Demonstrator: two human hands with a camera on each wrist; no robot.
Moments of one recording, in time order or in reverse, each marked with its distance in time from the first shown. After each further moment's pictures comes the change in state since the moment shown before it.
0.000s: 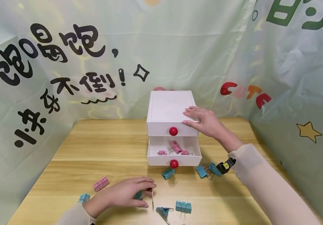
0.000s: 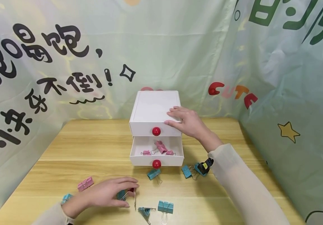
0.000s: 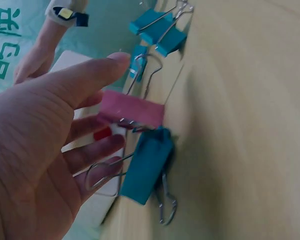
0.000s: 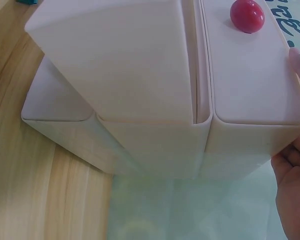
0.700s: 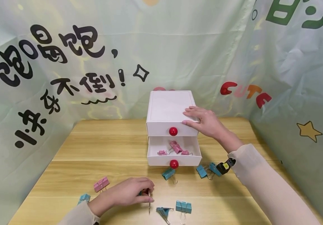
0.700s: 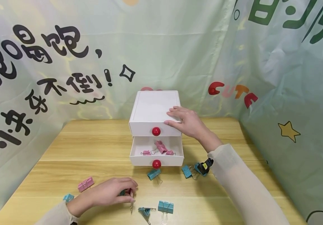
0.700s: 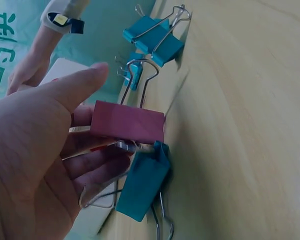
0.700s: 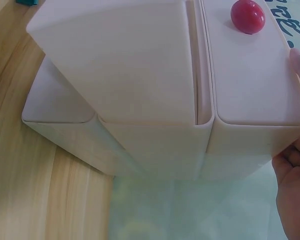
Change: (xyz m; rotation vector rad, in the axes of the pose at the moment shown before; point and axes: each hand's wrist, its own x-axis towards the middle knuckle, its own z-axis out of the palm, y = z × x) left_hand 0.013 0.003 0.005 -0.047 0.069 -0.019; right_hand -0.001 0.001 0.002 0.009 0.015 -0.008
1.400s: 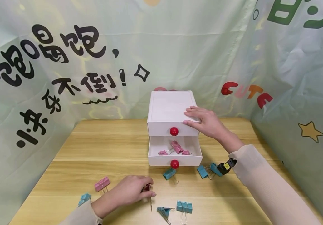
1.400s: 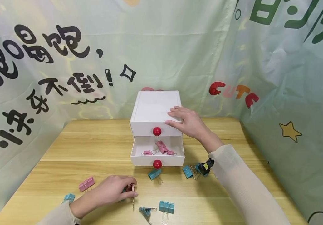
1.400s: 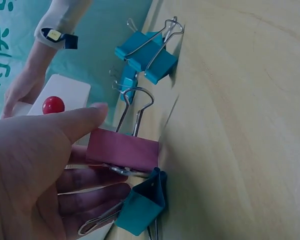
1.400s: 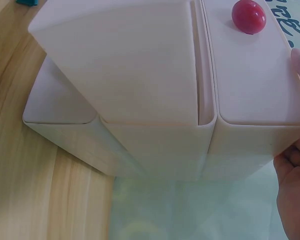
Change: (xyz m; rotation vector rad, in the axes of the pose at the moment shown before) left_hand 0.005 0.008 0.001 0.166 0.072 -0.190; right_hand -0.001 0.001 0.002 0.021 0.030 -0.021
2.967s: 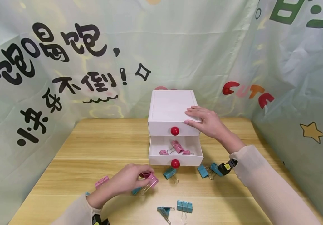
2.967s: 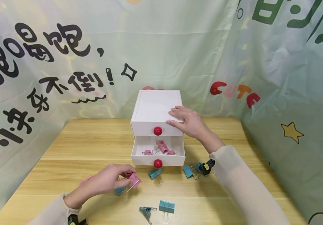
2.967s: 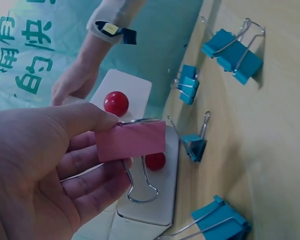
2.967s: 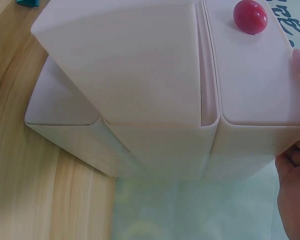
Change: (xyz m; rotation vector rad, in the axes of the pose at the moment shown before) left_hand 0.012 0.005 -0.044 -0.270 0.029 -0.045; right_hand -0.001 0.002 0.002 0.020 0.016 0.004
